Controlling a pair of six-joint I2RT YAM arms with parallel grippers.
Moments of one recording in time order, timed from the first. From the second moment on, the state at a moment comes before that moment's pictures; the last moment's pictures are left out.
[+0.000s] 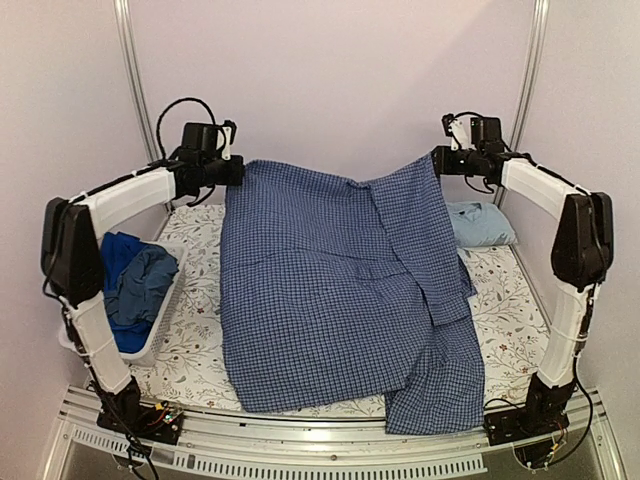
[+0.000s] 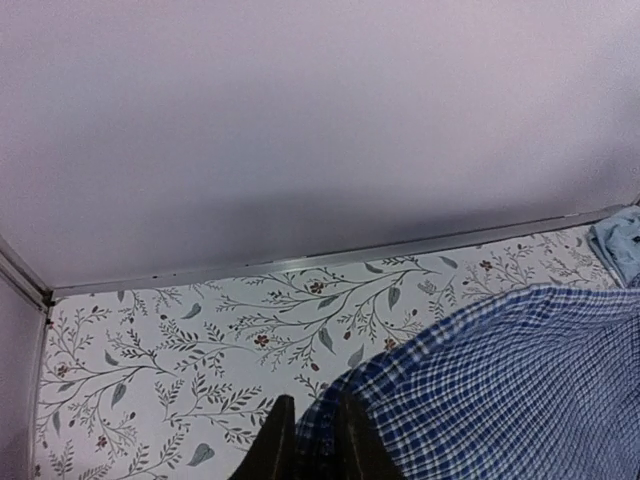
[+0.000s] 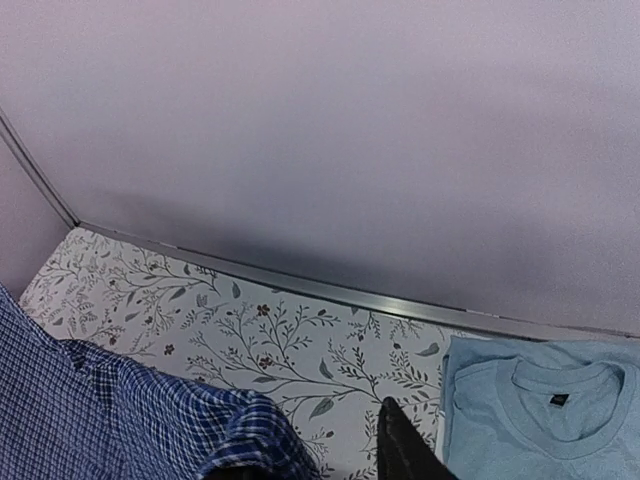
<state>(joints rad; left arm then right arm) -0.36 1.77 1.56 -0.18 -0.14 -0.09 0.18 1.91 1.73 -0.18 -0.27 0.08</state>
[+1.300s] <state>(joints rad) -0.40 2.19 1.58 -0.55 0.00 -0.27 0.23 2.01 1.47 -0.58 -0.41 0.27</state>
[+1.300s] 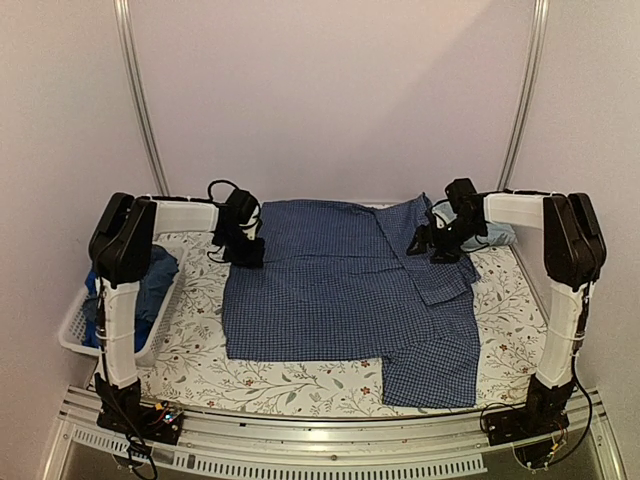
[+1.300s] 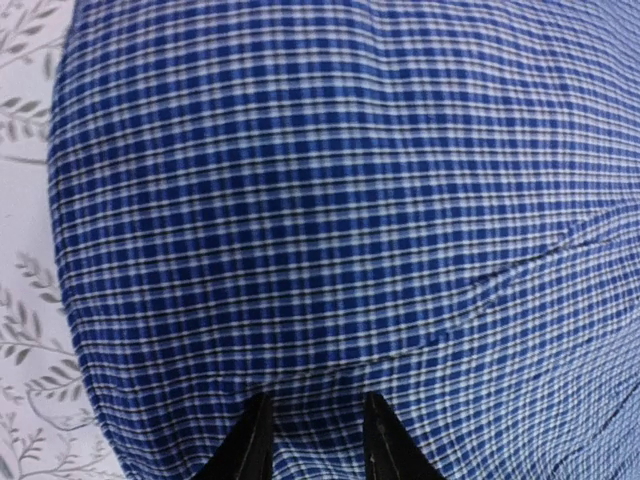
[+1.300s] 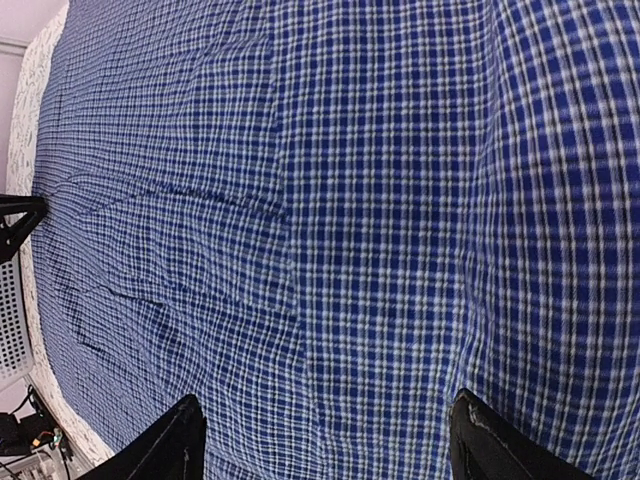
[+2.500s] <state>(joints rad) -1.18 1.75 1.00 -0.16 0.34 0.23 0.28 1.64 1.14 -0.53 -0.56 0.38</state>
